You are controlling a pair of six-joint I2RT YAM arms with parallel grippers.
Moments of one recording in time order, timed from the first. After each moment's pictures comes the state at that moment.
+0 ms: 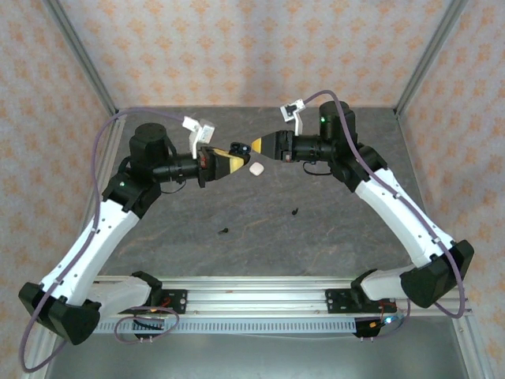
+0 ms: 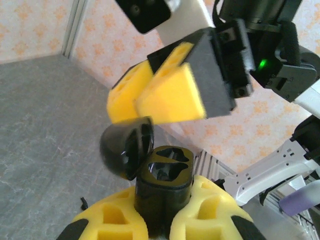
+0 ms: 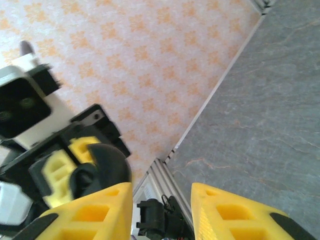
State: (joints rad) left arm -0.38 1.09 1.20 -0.34 0.81 -0.34; right arm 0.52 1.34 1.41 -0.39 -0.79 0.68
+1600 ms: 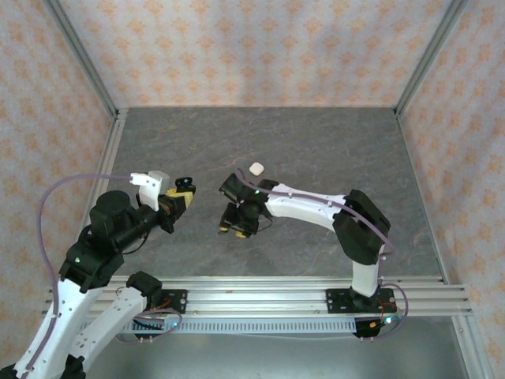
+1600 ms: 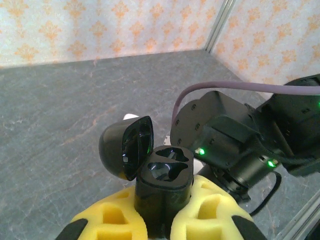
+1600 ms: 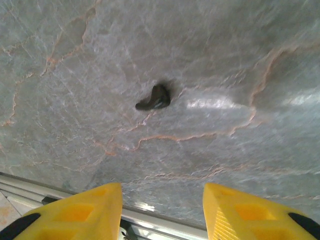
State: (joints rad) left arm -0.38 0.54 0.90 -0.72 0.20 -0.19; right arm 1.00 1.86 1.37 -0.69 -0.26 1.27
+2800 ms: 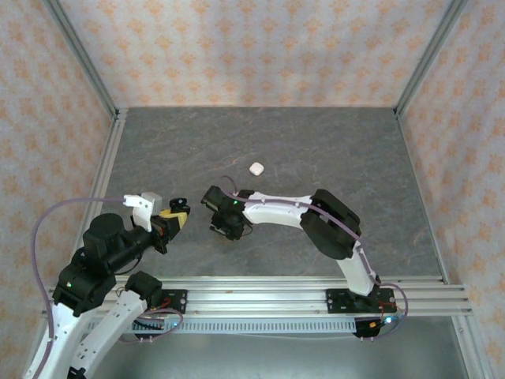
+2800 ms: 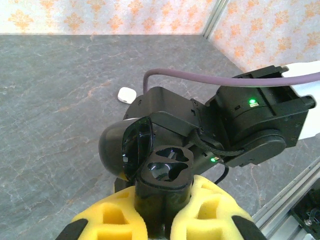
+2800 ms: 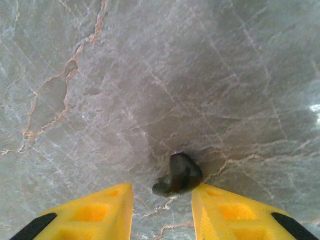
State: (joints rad) left arm -0.38 0.35 0.82 -0.85 0.23 -0.24; right arm 1.05 2.08 1.49 -0.61 -0.09 1.45
